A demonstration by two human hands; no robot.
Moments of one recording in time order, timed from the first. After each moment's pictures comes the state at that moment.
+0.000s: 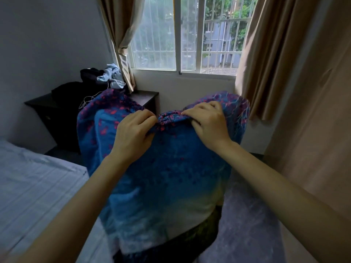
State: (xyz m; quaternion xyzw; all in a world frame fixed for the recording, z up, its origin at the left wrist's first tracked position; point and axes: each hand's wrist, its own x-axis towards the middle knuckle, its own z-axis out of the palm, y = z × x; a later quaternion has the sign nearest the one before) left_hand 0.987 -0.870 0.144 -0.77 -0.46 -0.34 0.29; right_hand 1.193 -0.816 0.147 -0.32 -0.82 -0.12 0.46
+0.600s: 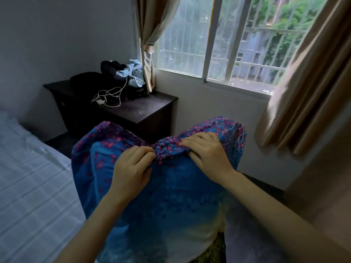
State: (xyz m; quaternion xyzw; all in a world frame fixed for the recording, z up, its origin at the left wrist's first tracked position) left_hand 0.942 -0.747 0.056 -0.70 -0.52 -0.39 0.30; right_hand 1.140 -0.650 0.096 -0.21 -0.91 -0.07 0.35
